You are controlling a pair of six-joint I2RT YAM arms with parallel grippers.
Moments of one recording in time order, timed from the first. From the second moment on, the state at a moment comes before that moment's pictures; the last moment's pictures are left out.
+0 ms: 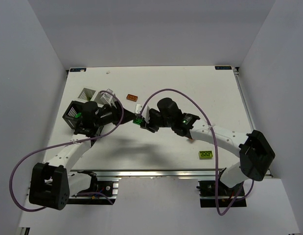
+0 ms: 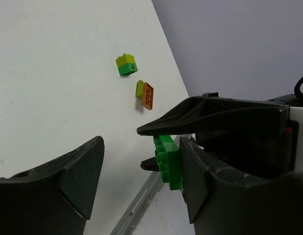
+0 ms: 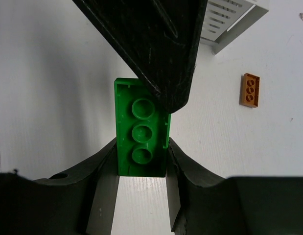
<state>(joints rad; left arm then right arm) -0.21 1.14 0.59 0.32 0.78 -0.76 0.92 1.49 1.08 -0.06 -0.34 -0.49</state>
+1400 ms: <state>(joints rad) -0.09 1.07 0.69 -0.05 0.35 -0.51 0.94 1.38 1.00 -0.01 -0.26 -0.54</state>
